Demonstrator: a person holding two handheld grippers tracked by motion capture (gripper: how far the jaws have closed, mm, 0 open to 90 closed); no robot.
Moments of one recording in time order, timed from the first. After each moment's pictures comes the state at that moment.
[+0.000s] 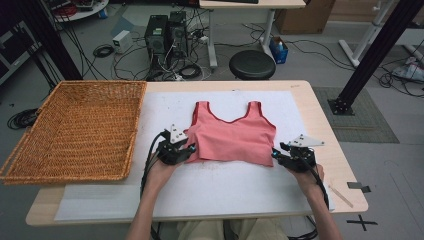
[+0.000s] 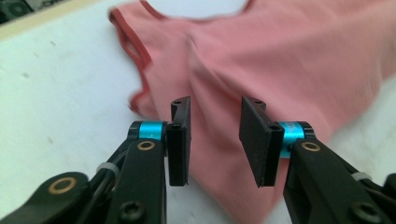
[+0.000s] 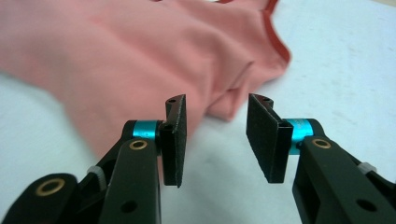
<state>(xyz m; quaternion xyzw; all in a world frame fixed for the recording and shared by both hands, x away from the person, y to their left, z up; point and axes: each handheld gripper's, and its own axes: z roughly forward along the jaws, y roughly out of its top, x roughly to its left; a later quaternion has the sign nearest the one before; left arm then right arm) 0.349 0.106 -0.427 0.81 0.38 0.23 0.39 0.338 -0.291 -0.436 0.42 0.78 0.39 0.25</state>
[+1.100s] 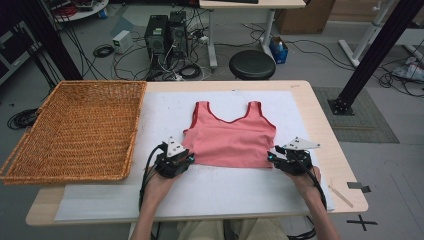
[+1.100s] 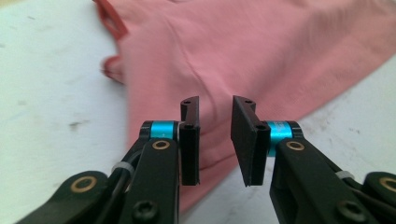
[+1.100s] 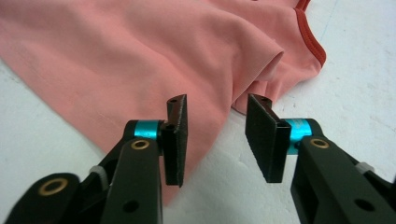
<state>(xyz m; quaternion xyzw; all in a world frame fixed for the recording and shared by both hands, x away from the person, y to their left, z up) 0.324 0.106 -0.440 0.80 0.39 0.22 0.40 0.333 -0.283 -0.439 0.40 0.79 0.40 0.23</state>
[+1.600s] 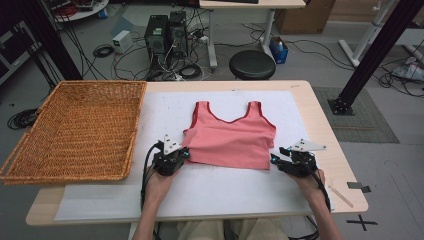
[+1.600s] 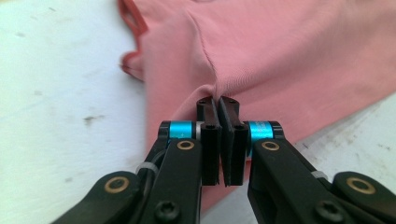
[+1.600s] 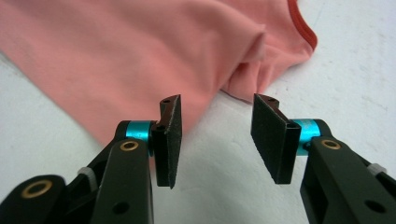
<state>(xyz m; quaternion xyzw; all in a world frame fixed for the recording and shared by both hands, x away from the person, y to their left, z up) 0.324 0.122 -0.432 0.76 0.42 0.24 0.42 0.328 -0.295 -0.440 0.42 0.78 0.40 0.22</state>
